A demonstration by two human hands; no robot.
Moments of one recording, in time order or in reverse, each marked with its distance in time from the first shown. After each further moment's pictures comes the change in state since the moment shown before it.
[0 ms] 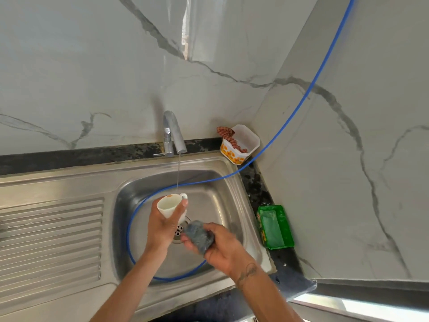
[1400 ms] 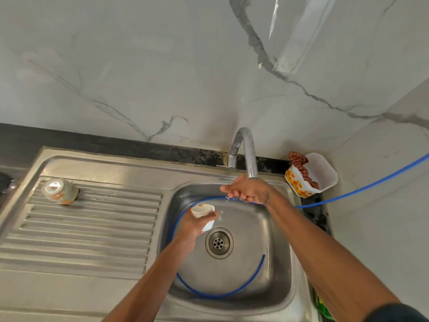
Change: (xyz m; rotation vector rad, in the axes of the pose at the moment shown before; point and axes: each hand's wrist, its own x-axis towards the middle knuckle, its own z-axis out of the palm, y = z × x) left_hand 0.077 -0.015 -0.041 -0.003 0.105 -0.415; right_hand 0.158 -0.128 0.132 -1.442 -0.043 -0.069
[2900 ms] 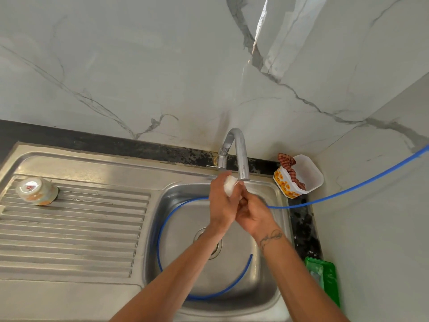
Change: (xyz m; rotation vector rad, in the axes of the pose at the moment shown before) left_hand -0.018 0.054 0.100 0.032 0.050 0.703; right_hand -0.045 0.047 0.030 1.187 0.197 0.020
